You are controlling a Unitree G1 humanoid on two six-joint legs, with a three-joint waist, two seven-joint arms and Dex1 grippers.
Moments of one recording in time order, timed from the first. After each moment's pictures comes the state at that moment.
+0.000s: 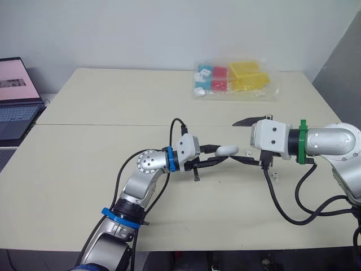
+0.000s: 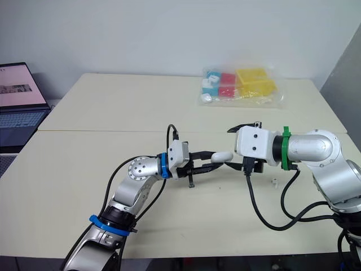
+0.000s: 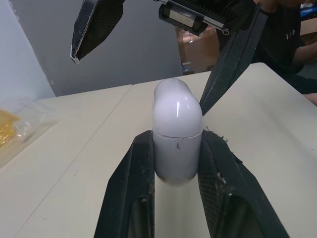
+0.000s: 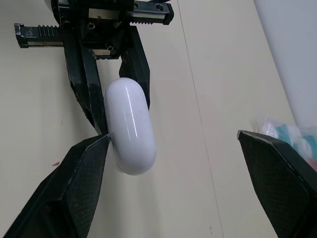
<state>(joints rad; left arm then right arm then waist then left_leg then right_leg) -0.51 0.26 -0.25 0.11 -0.24 -0.08 -1.05 -0.55 -0.95 0.16 -0.51 0.18 0.47 0.98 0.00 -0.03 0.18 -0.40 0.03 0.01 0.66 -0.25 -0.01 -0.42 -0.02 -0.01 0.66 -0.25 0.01</state>
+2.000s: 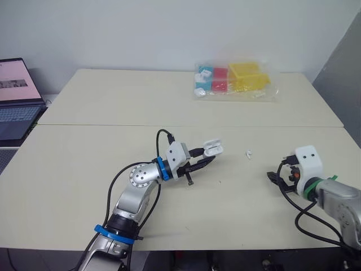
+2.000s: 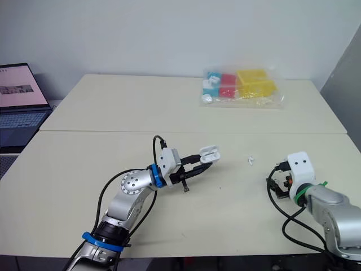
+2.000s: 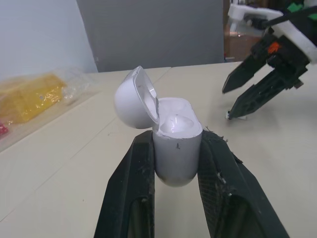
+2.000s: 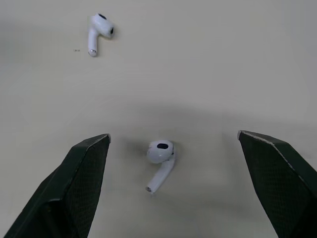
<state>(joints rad) -0.36 0.27 -0.21 0.06 -0.21 -0.10 -0.89 -0.10 -0.54 -0.27 -0.58 0.31 1.30 0.29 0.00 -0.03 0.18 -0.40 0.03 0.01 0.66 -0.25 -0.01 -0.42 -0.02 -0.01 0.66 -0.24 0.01</state>
